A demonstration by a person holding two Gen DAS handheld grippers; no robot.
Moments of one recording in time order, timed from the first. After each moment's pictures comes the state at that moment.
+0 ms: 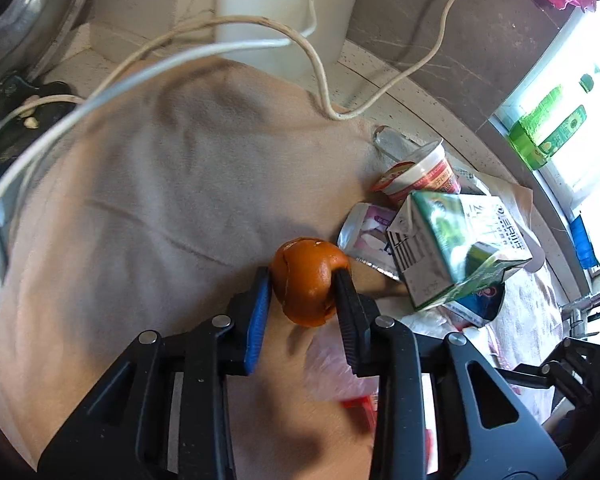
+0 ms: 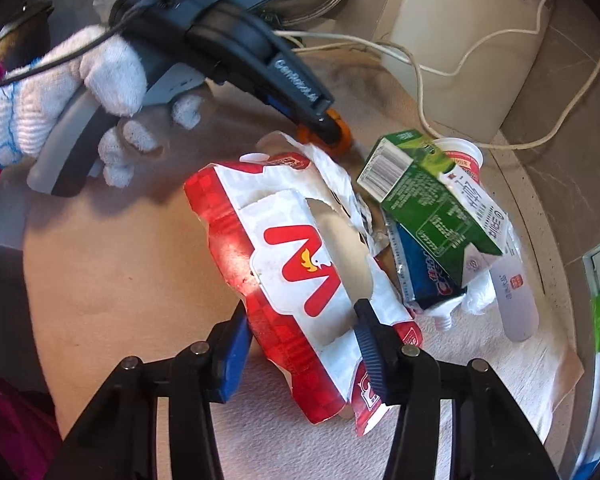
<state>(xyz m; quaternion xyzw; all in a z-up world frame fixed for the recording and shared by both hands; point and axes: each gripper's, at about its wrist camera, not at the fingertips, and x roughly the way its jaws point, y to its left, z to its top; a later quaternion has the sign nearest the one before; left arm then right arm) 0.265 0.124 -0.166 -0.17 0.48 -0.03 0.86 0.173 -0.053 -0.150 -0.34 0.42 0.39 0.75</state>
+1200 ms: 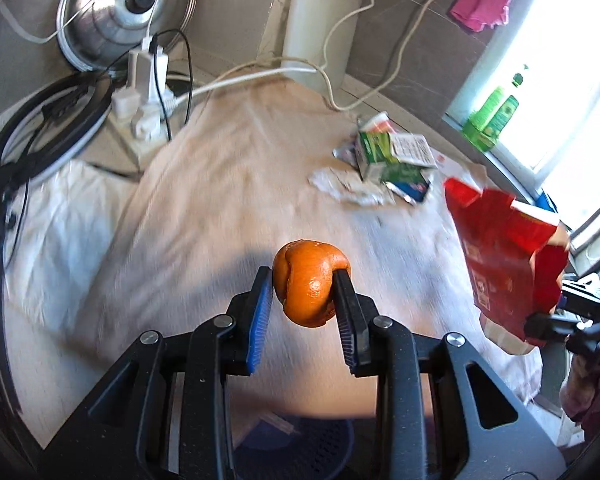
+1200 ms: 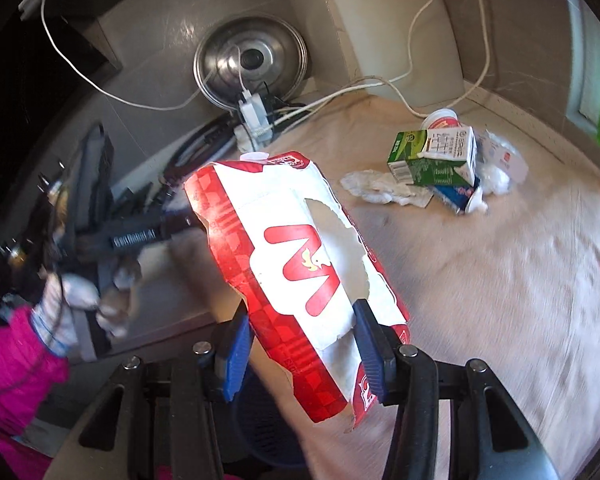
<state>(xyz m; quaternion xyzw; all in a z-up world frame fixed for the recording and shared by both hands) 0.015 0.132 -0.109 -0.18 0.42 -0.01 0.89 0.052 -0.125 -0.079 -0.04 0.46 0.42 0.78</state>
